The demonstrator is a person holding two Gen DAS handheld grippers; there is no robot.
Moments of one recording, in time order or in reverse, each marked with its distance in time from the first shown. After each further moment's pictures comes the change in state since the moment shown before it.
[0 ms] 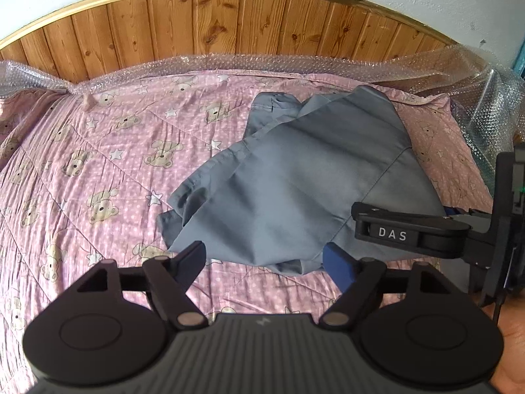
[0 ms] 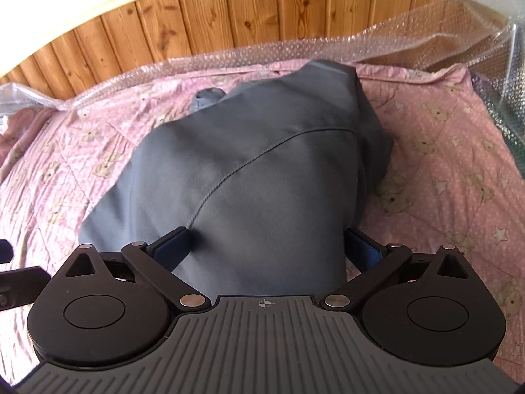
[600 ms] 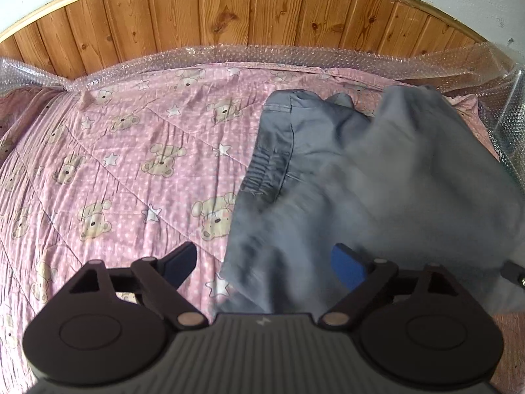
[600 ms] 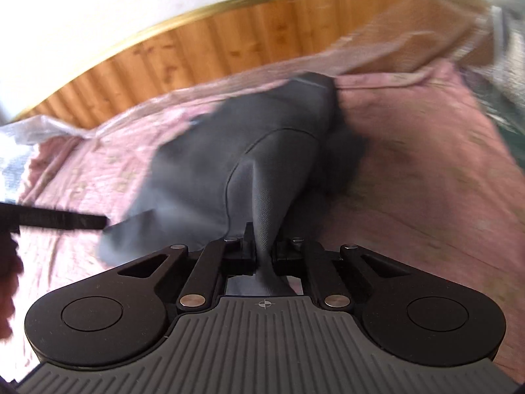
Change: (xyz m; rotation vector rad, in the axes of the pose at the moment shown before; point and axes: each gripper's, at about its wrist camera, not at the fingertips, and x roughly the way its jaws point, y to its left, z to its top) left arm 0.062 0.004 0.028 -0.016 0.016 0.042; right arm -0.058 -0.116 -0.042 0.087 -0.051 0.060
